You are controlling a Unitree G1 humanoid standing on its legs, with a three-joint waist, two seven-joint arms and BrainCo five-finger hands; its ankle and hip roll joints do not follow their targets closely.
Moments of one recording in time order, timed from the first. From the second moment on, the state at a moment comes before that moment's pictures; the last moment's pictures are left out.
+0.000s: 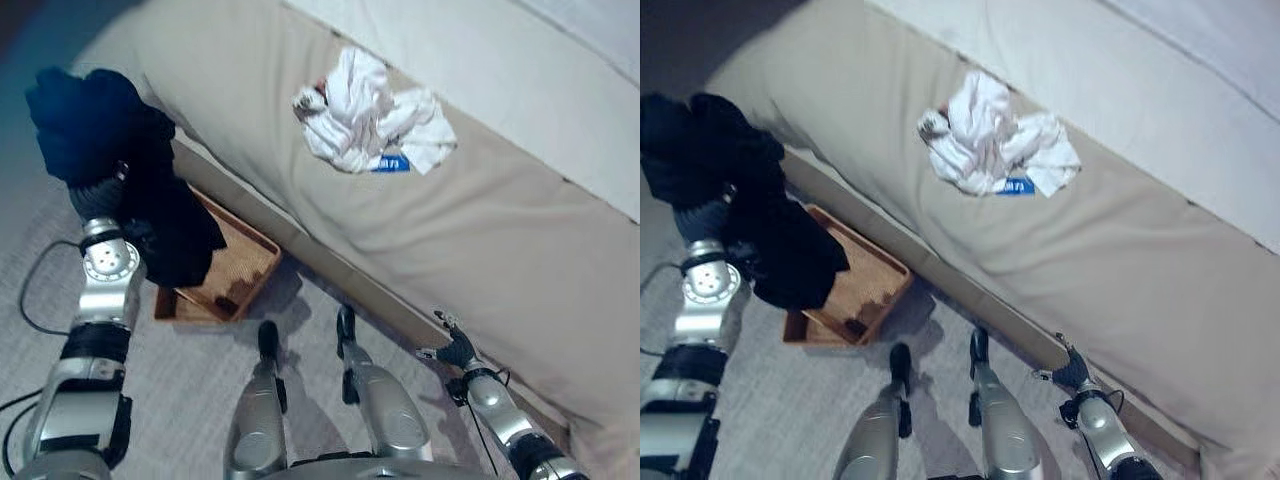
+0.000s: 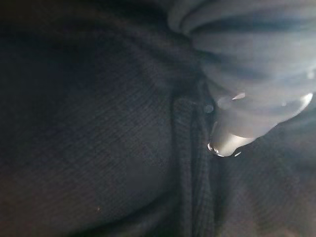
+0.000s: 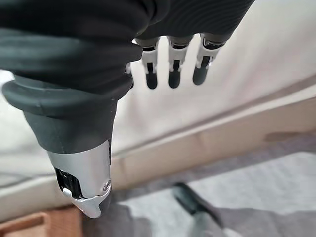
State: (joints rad) left arm -0.57 0.71 0.00 0.66 -0.36 -0.30 0.47; right arm -0.08 -0.38 0.29 0.75 -0.13 -0.18 -0.23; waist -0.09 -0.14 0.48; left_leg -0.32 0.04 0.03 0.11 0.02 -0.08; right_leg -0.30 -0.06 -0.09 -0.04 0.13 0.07
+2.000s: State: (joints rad) left arm -0.35 0.38 -0.26 0.78 -0.26 -0.21 0.50; right arm -1.14 -0.75 0.29 0.76 0.02 -0.18 -0.65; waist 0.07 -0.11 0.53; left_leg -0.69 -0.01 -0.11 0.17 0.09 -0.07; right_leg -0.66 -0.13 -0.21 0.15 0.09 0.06
